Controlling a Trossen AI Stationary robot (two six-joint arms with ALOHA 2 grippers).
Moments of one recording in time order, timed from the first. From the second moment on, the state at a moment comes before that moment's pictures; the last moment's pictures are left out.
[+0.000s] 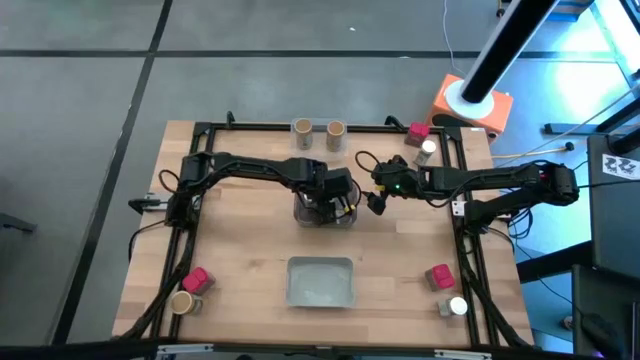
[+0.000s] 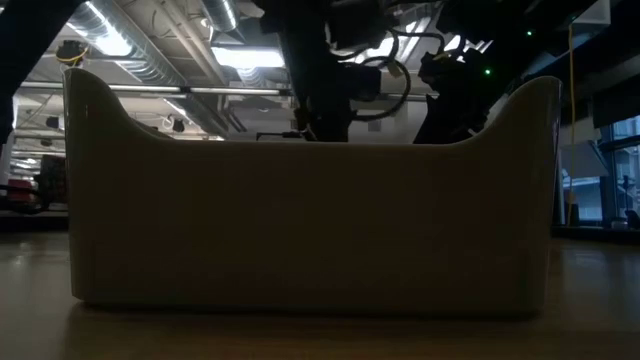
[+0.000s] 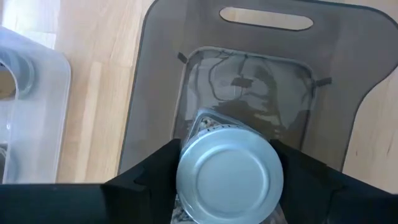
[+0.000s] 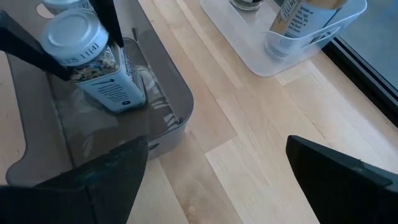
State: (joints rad) left arm 0.08 2.04 1.69 -0.86 -0.18 -0.04; right arm -0.12 1.25 0.75 -0.29 0.30 0.23
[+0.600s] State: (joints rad) left arm 0.07 1.89 1.69 -0.91 -0.22 -0.05; right arm -0.12 1.25 0.75 -0.29 0.30 0.23
